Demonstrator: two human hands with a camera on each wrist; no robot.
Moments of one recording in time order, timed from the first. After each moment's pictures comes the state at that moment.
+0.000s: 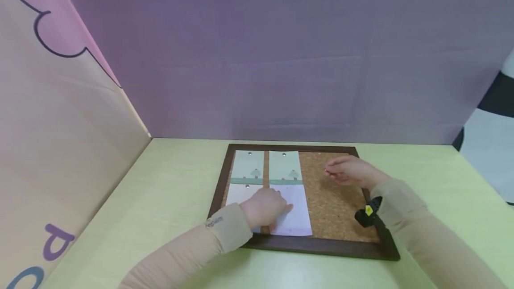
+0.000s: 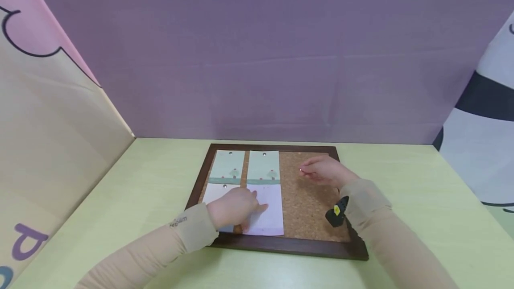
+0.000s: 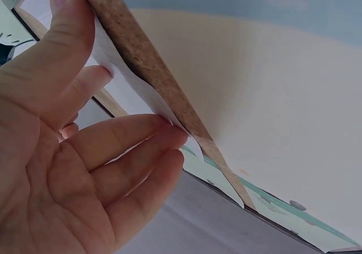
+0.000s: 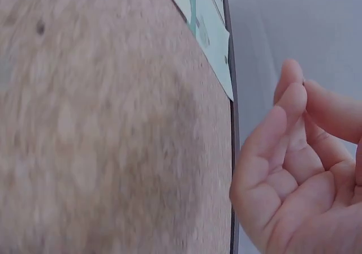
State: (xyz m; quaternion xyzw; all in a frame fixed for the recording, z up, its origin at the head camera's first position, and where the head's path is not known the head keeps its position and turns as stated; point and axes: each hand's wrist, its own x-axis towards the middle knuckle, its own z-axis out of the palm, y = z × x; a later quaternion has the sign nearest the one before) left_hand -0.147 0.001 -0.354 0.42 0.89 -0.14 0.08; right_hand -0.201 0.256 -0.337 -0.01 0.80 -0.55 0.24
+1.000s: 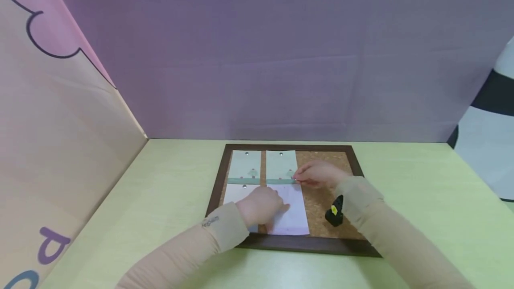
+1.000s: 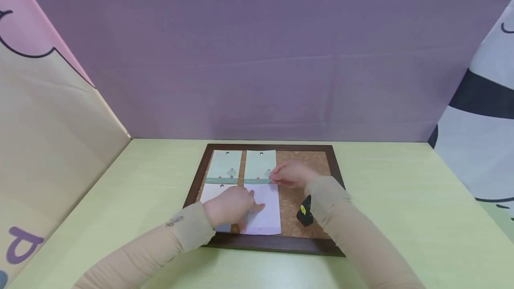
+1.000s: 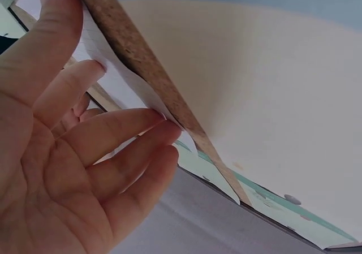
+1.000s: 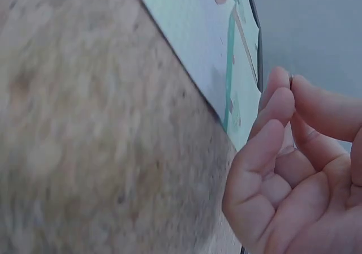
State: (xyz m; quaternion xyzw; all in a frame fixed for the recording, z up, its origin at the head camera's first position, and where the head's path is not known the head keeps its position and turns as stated) left_hand -0.151 -0.004 -0.350 0.43 0.89 -0.15 0.10; right_hand -0.213 0.187 -0.356 -0.01 0.83 -0.49 0.27
